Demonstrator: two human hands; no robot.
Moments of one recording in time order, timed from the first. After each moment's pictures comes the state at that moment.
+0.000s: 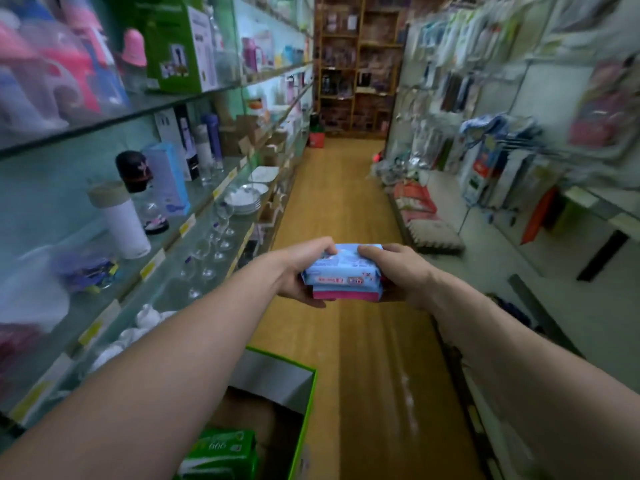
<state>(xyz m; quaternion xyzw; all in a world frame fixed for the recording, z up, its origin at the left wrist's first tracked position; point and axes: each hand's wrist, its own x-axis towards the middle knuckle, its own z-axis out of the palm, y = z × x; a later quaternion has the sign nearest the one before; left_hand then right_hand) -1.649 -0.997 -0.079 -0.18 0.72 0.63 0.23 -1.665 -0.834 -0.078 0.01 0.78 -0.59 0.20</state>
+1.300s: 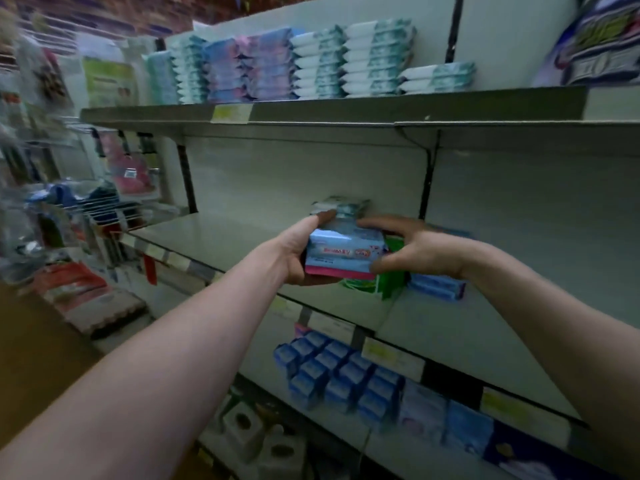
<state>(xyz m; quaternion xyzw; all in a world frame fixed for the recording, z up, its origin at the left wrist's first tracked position) -1.506 -0.317 0.043 0.18 0.61 0.58 0.51 -1.341 -0.220 0.065 0.20 0.93 -0.30 -0.11</state>
